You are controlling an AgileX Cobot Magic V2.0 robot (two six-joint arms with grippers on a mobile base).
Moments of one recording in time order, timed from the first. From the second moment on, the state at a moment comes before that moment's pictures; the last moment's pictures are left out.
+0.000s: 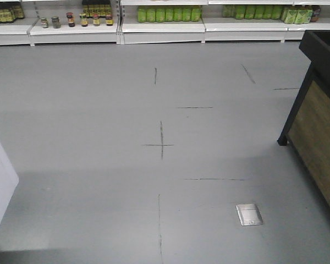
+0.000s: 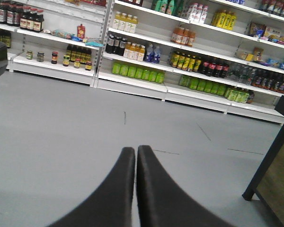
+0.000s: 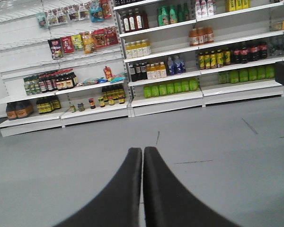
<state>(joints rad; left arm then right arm) 0.02 -0.01 0.03 -0.32 0.14 0.05 0.12 -0.01 0.03 0.01 0.05 0.12</state>
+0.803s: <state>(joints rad) 0.02 -0.01 0.03 -0.32 0.14 0.05 0.12 -0.01 0.03 0.01 0.05 0.12</state>
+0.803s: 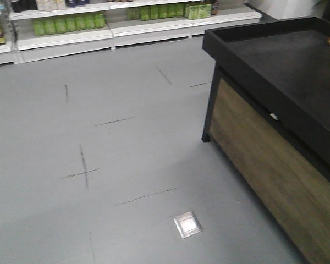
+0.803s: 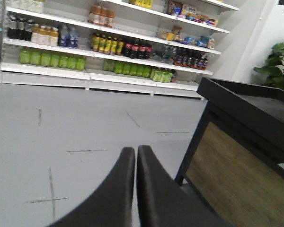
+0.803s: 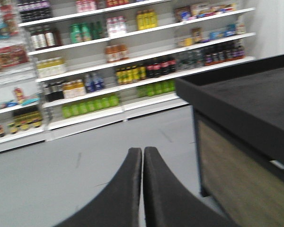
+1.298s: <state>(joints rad) 0.02 -0.01 0.03 -0.32 0.14 0.05 0.12 -0.01 0.03 0.01 0.05 0.12</state>
